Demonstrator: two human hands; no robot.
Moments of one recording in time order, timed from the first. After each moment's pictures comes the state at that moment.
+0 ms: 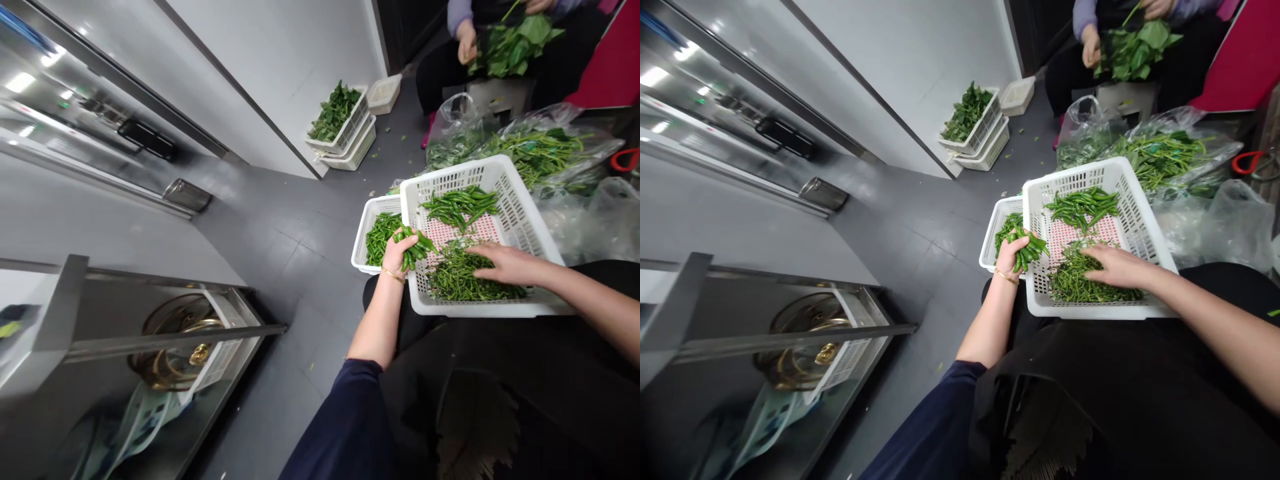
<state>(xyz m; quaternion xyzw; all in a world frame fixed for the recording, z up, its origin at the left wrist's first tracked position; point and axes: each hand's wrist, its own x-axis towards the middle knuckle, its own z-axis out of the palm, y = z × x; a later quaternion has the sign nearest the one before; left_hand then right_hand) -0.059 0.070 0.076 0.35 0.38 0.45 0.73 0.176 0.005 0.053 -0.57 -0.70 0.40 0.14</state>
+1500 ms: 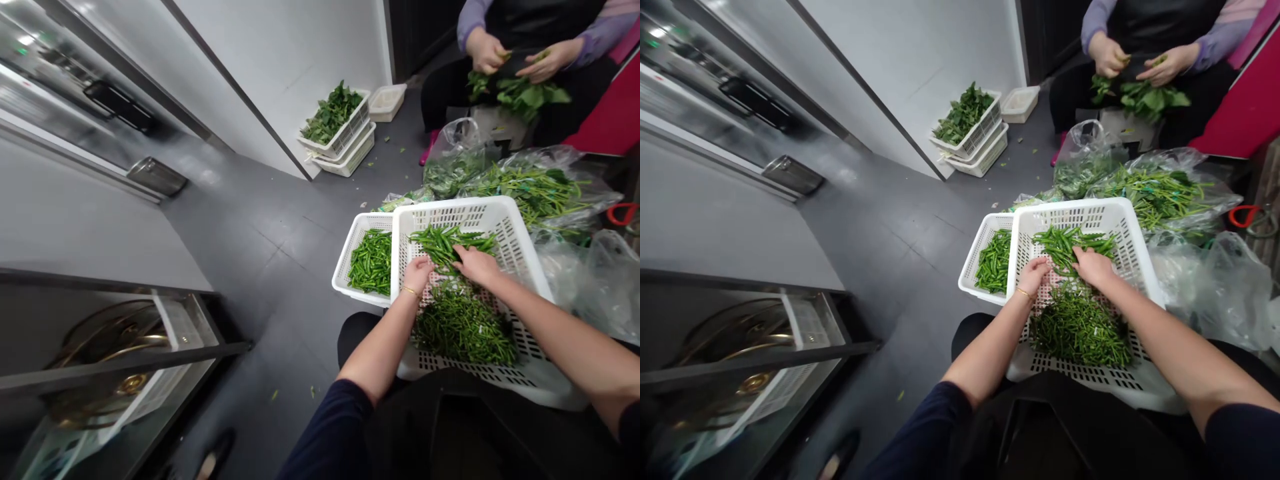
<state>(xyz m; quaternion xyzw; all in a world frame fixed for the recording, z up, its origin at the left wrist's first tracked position) 0.015 0.135 -0.027 0.41 0.63 0.30 0.59 0.193 0.147 -0.021 -0.70 -0.69 0.15 -0.09</state>
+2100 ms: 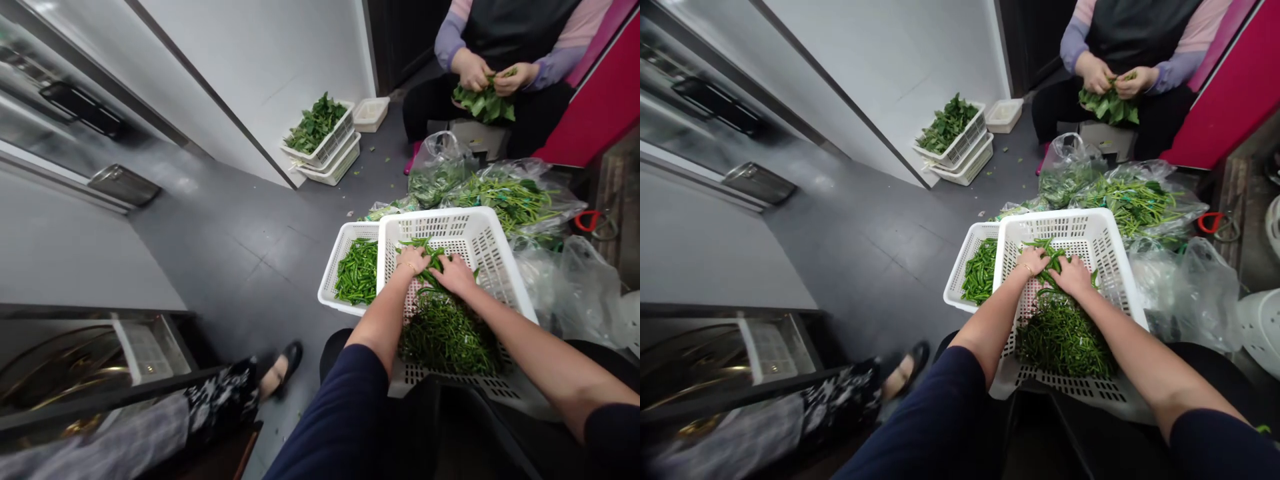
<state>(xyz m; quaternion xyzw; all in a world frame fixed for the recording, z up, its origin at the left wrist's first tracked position) 0.048 0.227 -0.049 0.80 0.54 -0.06 0.24 0.176 0.146 -0.057 -0.76 -0.63 0.16 0.00</state>
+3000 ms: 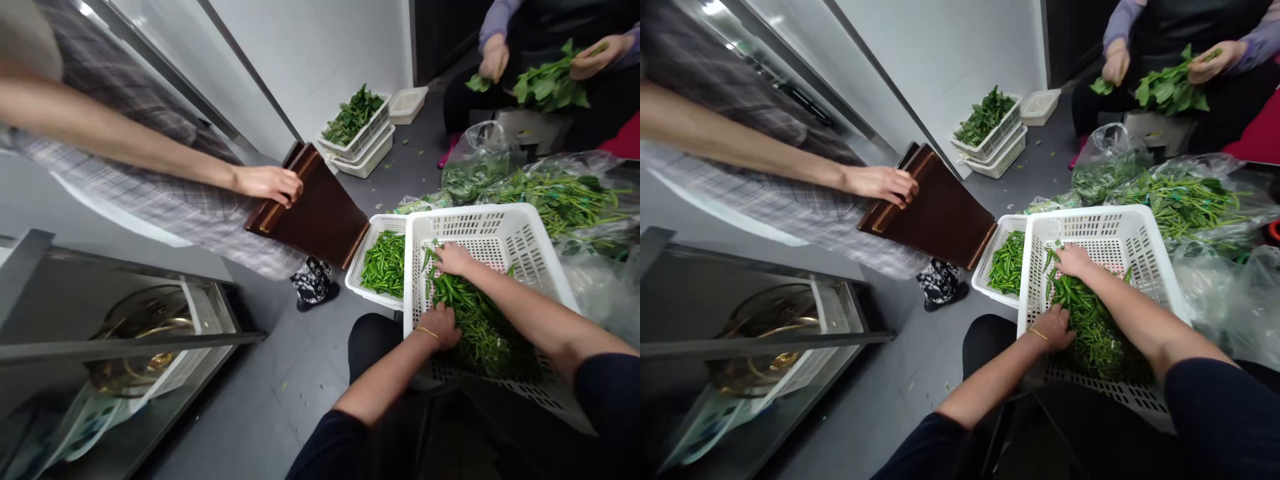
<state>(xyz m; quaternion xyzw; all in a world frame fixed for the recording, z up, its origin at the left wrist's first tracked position) -0.009 0.050 -0.003 0.82 0.47 -0.16 0.29 0.124 0.189 -0.036 -0.59 -0.79 0.17 -0.08</state>
